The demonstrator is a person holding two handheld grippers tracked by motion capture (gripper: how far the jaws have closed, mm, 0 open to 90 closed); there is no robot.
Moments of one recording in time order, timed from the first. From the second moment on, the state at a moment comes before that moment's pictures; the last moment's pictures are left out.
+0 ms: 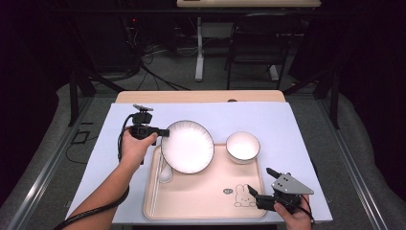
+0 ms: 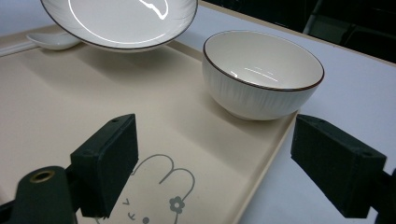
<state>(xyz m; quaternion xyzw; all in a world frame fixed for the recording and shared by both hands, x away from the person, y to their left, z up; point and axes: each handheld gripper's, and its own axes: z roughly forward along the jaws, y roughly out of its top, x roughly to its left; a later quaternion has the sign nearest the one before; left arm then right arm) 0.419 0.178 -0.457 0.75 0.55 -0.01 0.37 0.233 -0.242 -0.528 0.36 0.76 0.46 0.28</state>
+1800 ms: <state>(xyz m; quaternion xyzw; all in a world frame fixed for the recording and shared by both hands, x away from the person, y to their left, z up) 0.390 0.125 -0.496 0.81 0.49 -0.04 0.33 0.232 -0.242 -0.527 0.36 0.76 0.47 0.28</state>
